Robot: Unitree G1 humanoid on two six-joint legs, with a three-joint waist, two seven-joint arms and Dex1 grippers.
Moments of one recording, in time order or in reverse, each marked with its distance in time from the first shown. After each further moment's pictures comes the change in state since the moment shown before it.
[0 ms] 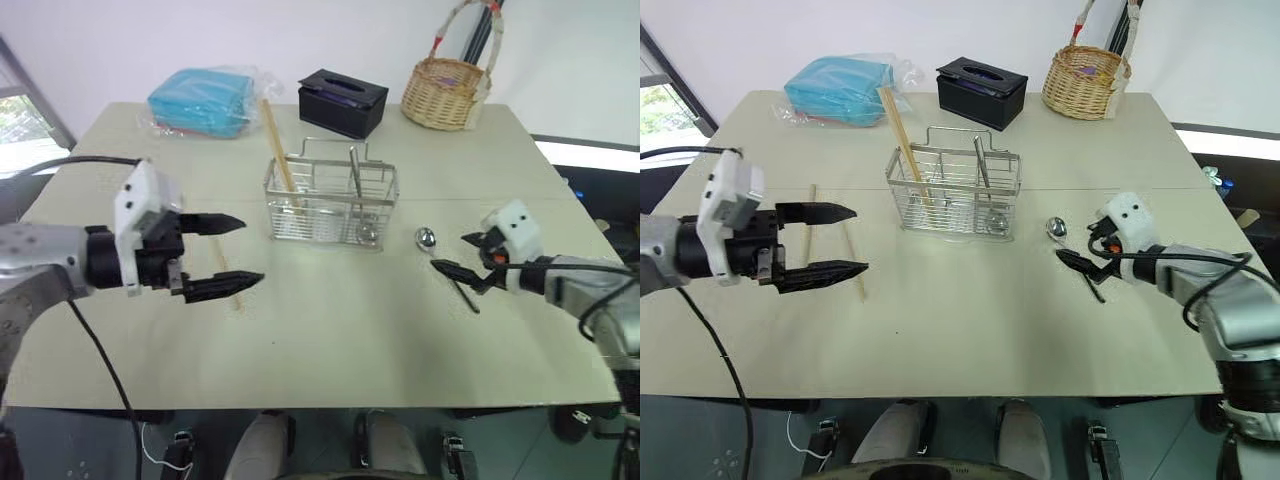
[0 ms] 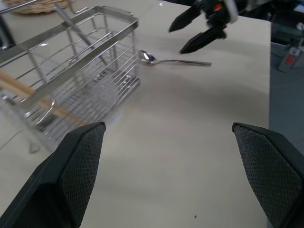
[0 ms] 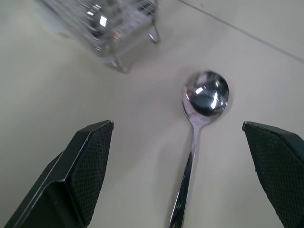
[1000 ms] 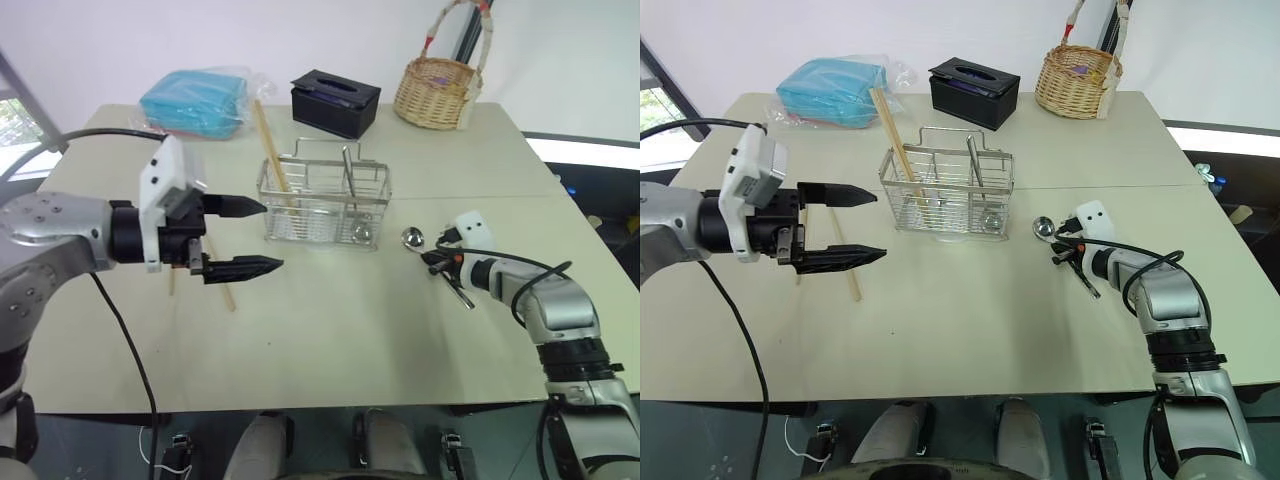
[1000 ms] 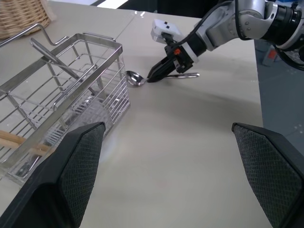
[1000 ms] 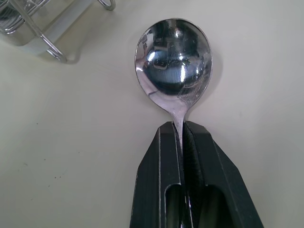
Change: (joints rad) left arm -0.166 -0.016 -0.118 0.063 0.013 0.004 0.002; right arm -0.146 0.234 0.057 0.254 -0.146 0.031 -0.091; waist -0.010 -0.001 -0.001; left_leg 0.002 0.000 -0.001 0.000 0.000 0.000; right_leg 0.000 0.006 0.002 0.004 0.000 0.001
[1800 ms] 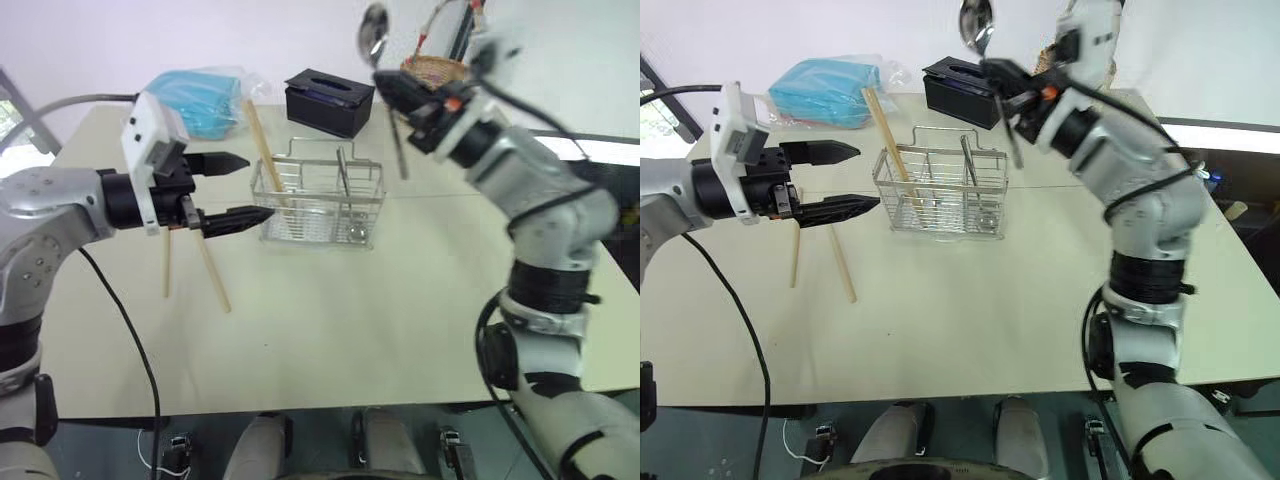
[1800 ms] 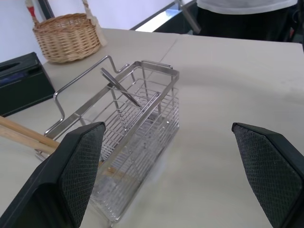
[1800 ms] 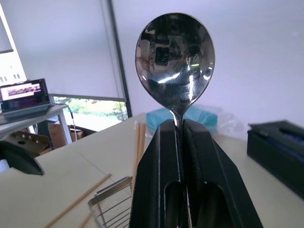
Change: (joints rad) left arm -0.095 -0.062 -0.005 0.126 0.115 -0.073 0.062; right arm -0.475 0.314 -0.138 -0.168 0.294 -0.042 -0.137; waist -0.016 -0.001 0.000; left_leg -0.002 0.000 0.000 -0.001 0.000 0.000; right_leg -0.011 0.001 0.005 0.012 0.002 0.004
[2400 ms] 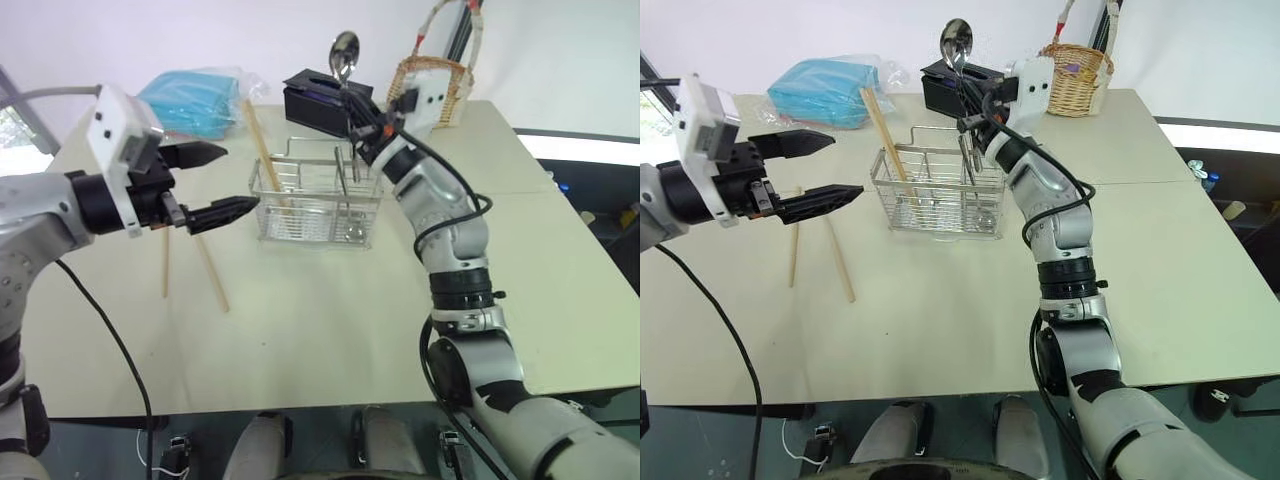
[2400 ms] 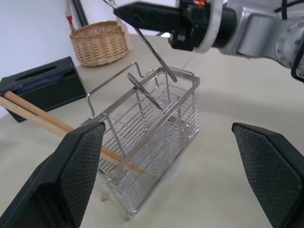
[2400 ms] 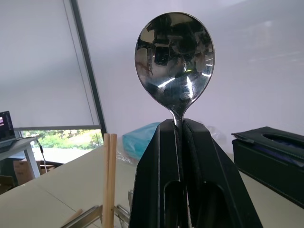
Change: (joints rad) left arm 0.073 0.018 0.137 -0.097 -0.049 0.064 0.111; right arm 0.040 0.215 0.059 0.306 -0.206 -0.505 -0.020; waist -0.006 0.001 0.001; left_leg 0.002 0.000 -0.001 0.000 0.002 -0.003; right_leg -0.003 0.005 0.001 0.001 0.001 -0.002
